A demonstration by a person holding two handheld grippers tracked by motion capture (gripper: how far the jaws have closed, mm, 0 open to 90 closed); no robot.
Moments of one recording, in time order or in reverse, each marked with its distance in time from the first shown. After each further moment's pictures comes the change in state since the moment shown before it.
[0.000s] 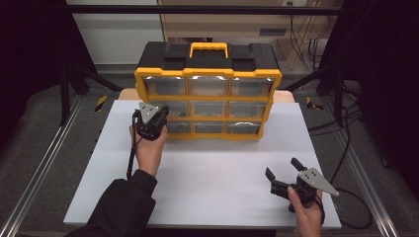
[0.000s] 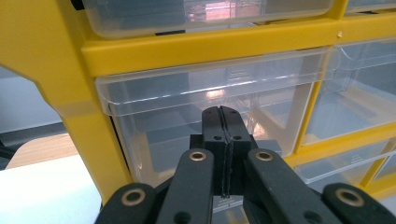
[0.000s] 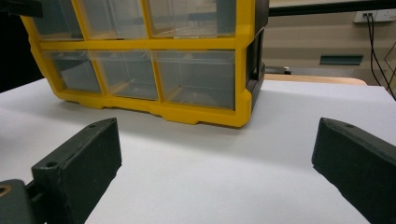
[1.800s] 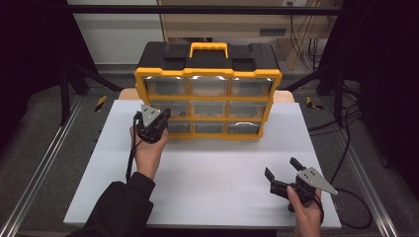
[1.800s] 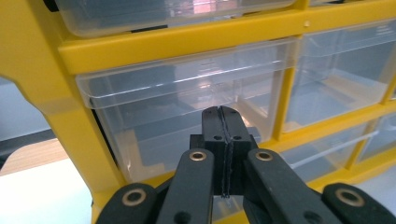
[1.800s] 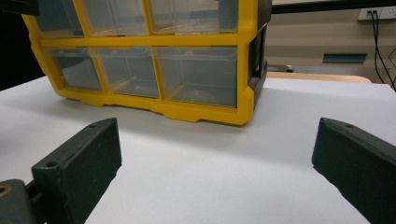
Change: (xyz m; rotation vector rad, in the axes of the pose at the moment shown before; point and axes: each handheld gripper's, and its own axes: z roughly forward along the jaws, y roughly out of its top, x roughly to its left) left arm -0.005 -0.002 -0.010 0.007 -0.053 0.045; right arm -0.001 -0.002 0.003 0.007 0.010 0.001
